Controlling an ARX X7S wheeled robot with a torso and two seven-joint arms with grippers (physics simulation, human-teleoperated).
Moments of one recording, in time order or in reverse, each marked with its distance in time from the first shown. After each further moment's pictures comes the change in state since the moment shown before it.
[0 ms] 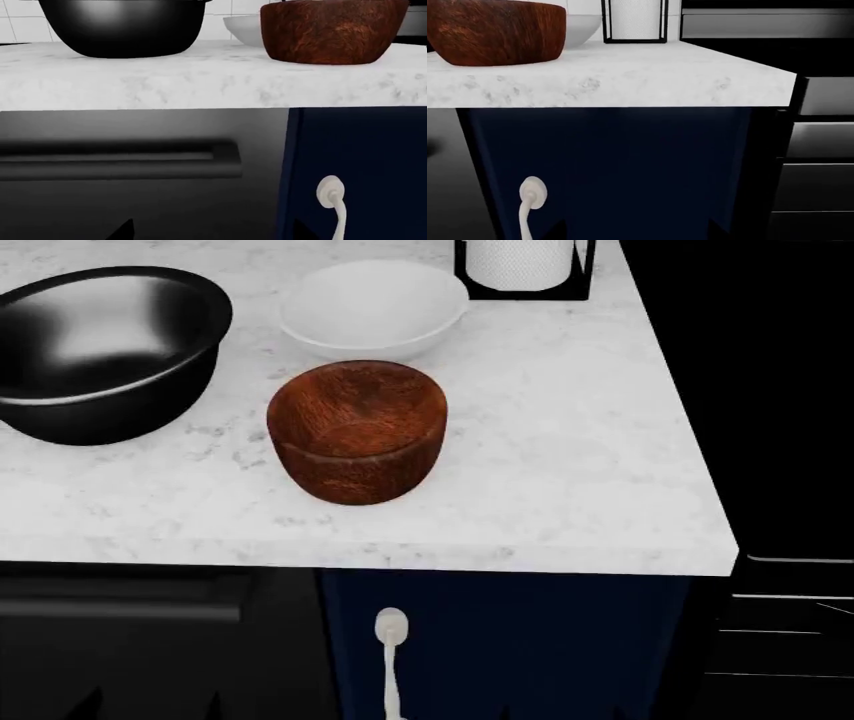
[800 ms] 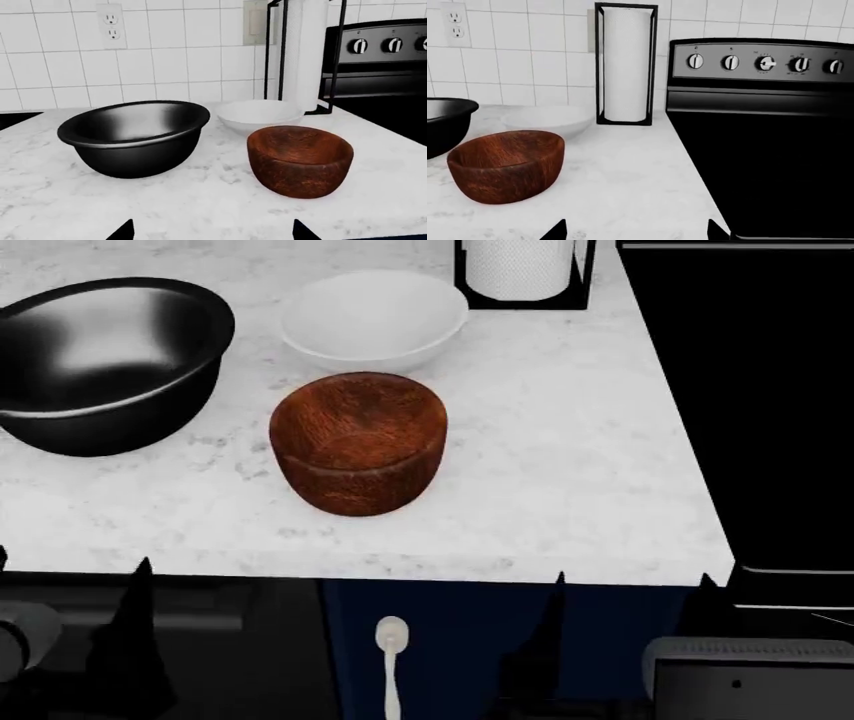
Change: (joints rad) left arm -0.233 -0.108 -0.086 0.858 -0.202 -1.015 -0.044; right arm 0.163 0.128 0.095 -0.829 0.161 0.884 0.071
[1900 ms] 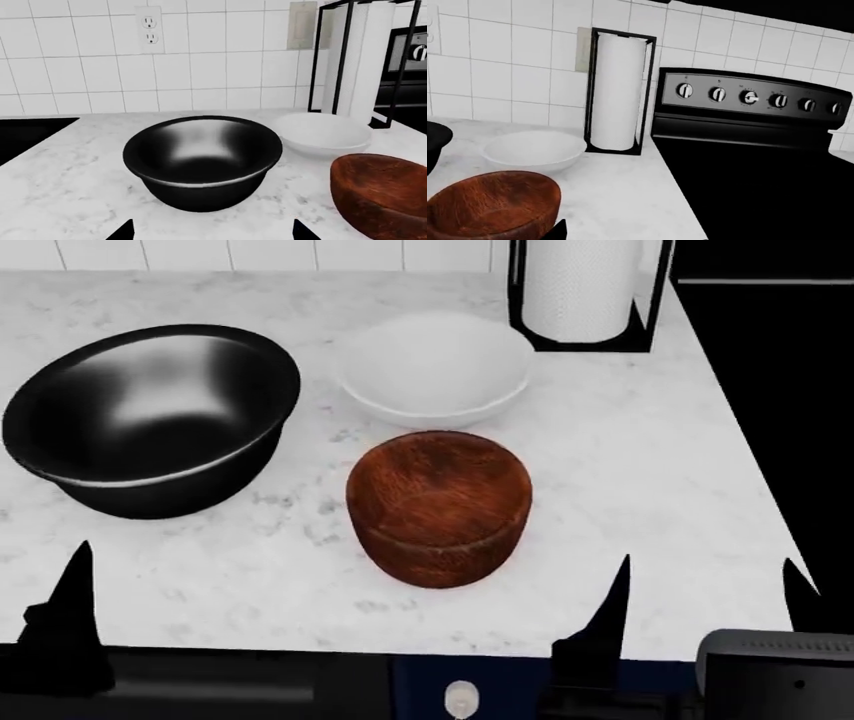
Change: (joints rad) left arm -0.085 -0.053 -0.147 0.058 -0.109 -0.189 0.002; right arm 0.040 0.084 0.038 -0.121 0.005 0.137 0.070
